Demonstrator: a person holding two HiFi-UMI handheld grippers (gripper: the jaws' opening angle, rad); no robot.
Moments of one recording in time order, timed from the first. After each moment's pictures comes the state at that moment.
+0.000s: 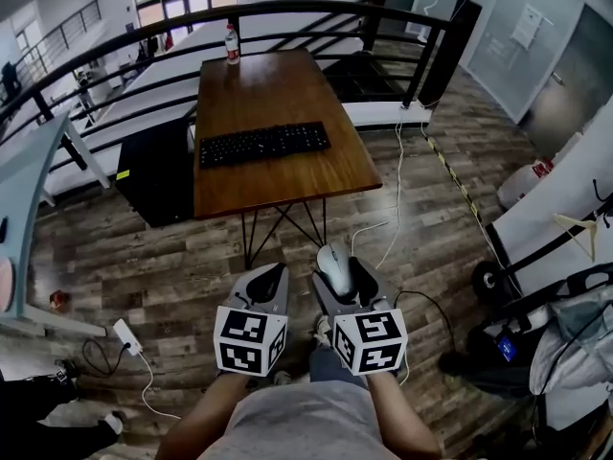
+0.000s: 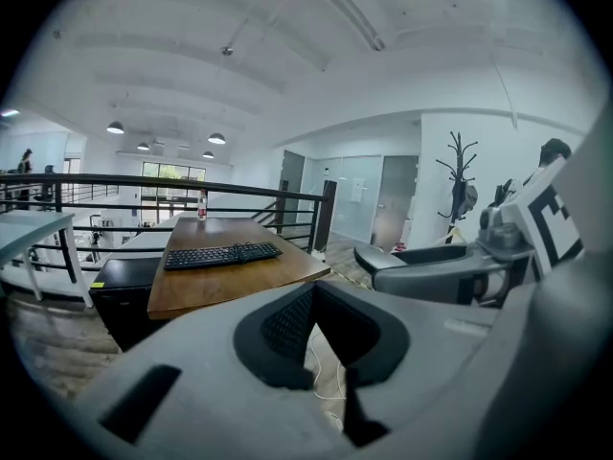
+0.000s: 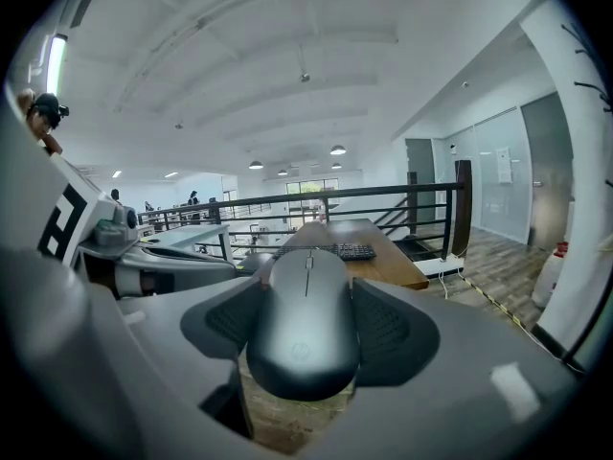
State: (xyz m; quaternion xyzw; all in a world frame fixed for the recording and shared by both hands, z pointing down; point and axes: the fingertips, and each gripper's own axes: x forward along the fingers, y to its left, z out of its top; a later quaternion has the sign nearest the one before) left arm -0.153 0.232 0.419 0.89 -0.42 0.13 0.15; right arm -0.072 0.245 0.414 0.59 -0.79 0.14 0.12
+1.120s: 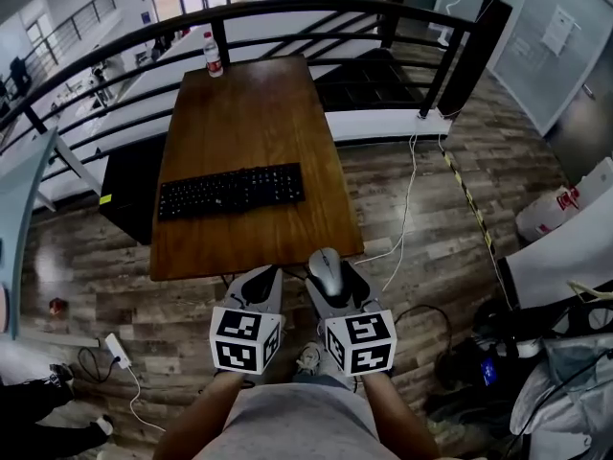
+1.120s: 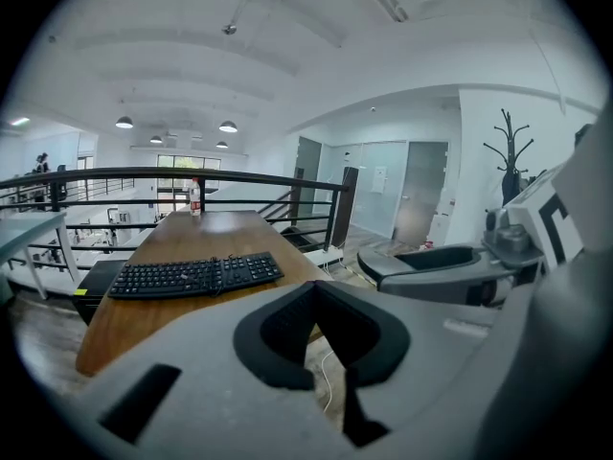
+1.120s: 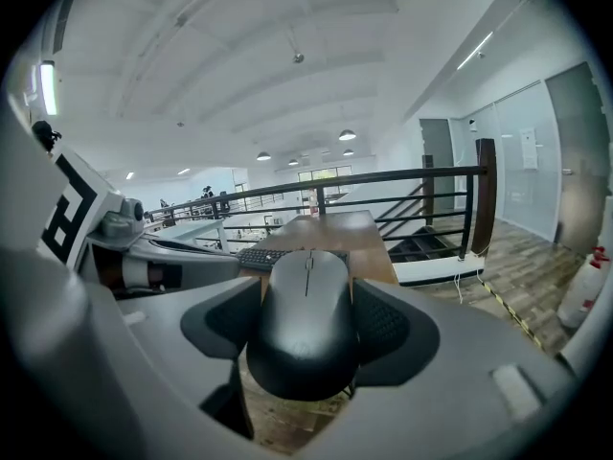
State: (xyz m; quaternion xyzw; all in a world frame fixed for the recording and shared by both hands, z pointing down) left arm 0.012 -0.025 0.436 0.85 -0.47 0.16 0.17; right arm 0.093 -0.014 0.436 0.53 -0.82 0.17 0.14
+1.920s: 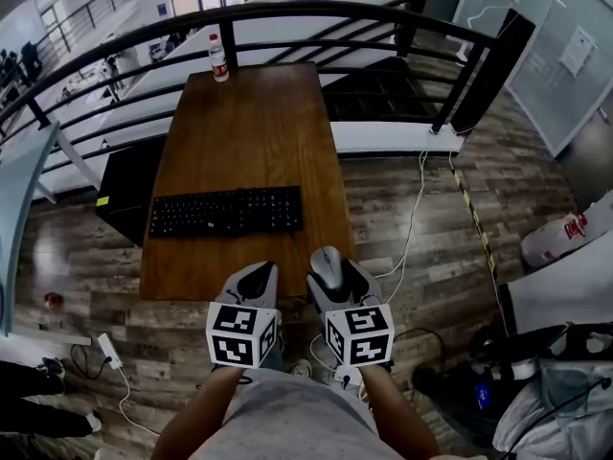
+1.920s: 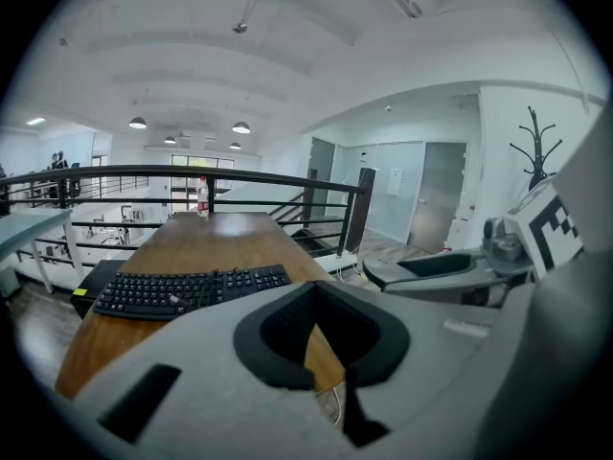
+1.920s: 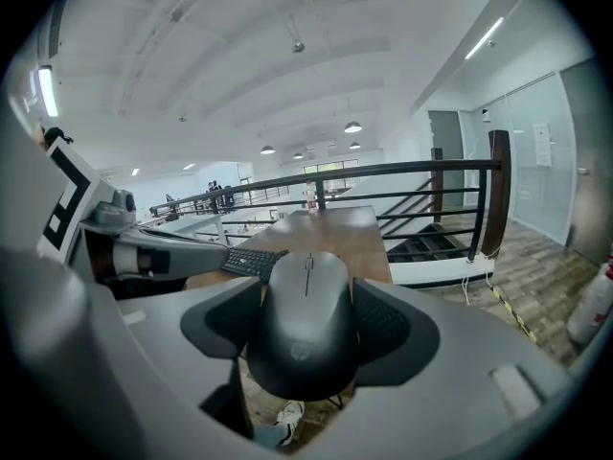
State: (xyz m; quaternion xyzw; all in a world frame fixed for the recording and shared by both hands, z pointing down) left arm 0.024 -0.135 0.445 0.83 -0.50 0.15 0.18; right arm 0.119 -0.131 0.456 0.51 -0.83 0.18 0.16
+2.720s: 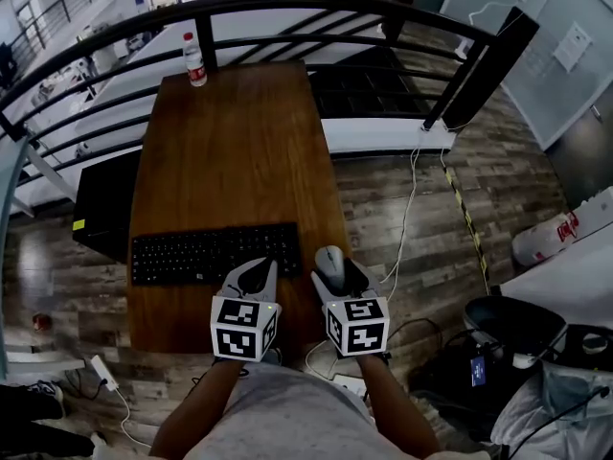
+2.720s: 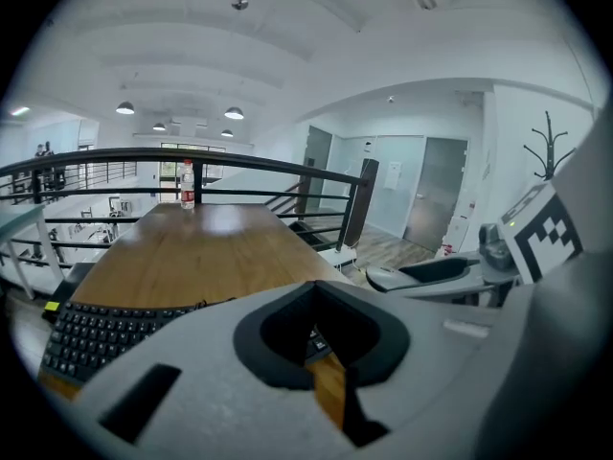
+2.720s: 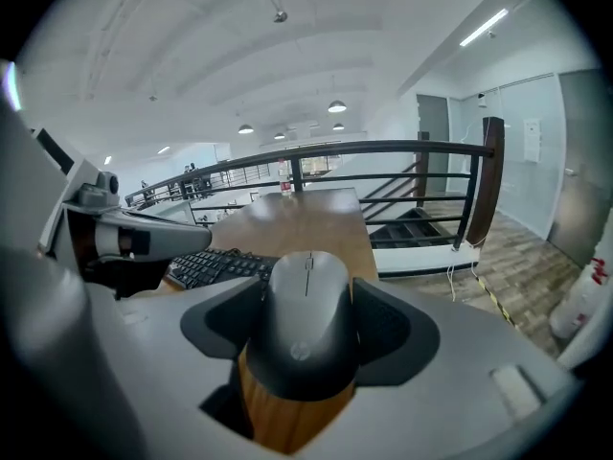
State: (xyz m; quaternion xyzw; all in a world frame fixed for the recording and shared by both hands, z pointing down) left arm 0.013 -0.307 0.480 0.84 -0.47 0.17 0.20; right arm 0.123 -0.297 0.506 0.55 -0.78 0.21 0.21
